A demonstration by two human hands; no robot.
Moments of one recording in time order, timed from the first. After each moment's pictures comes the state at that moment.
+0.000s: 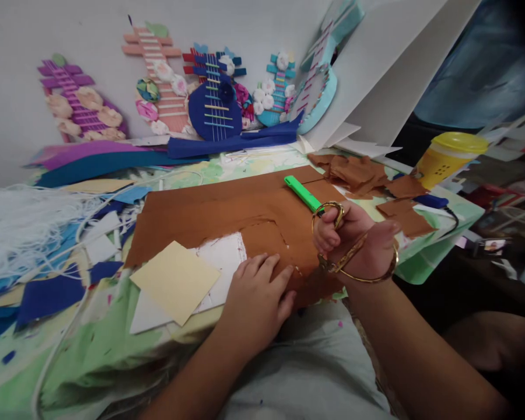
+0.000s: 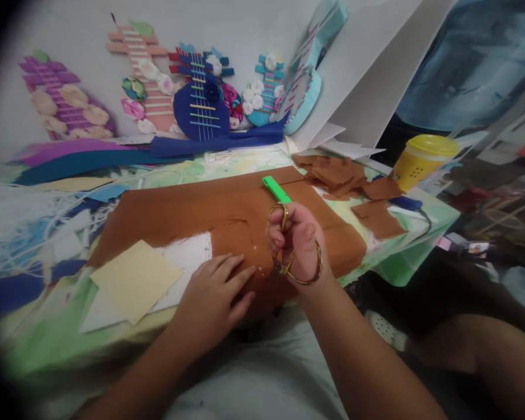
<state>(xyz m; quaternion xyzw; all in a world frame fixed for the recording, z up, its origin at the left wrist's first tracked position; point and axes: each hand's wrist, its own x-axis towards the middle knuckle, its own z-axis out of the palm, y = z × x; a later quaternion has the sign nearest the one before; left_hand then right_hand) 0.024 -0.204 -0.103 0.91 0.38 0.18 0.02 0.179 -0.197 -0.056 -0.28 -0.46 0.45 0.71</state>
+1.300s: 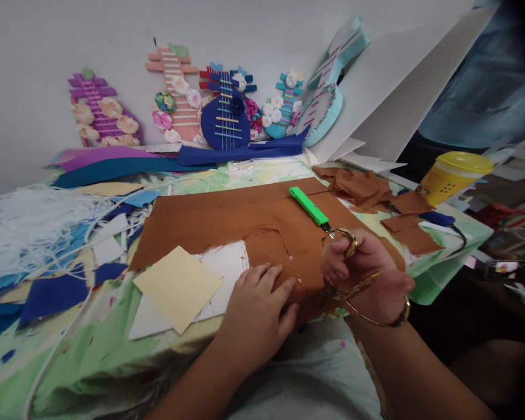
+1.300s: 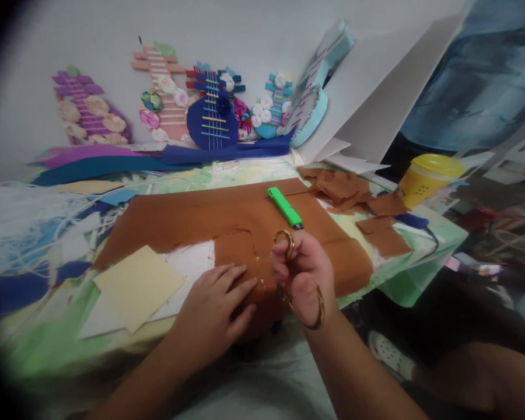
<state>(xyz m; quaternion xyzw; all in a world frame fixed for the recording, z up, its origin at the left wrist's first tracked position) 0.024 -0.206 -0.099 0.90 0.39 0.18 0.05 0.187 -0.211 -0.067 -0.28 -0.53 0.43 0.67</state>
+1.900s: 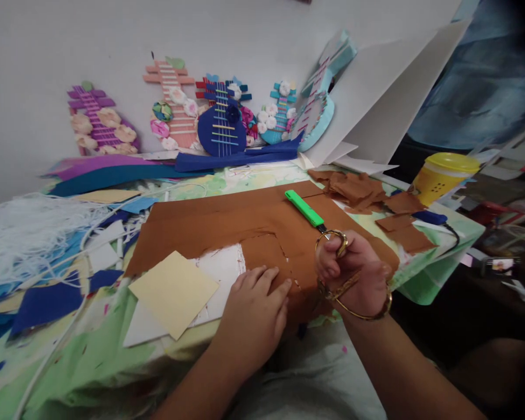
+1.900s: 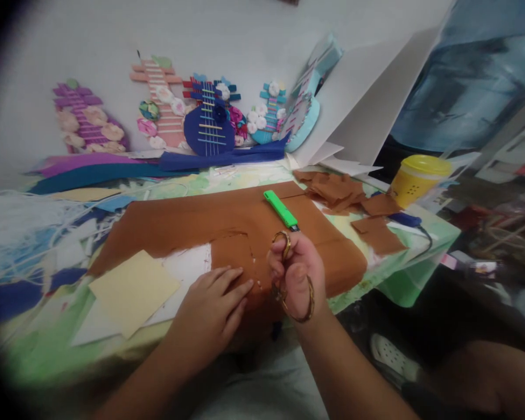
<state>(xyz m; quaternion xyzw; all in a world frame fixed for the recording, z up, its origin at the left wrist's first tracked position) 0.024 -0.204 -0.103 0.91 0.37 0.20 0.01 0.176 -0.212 -0.076 -0.29 -0.47 0.40 0.73</state>
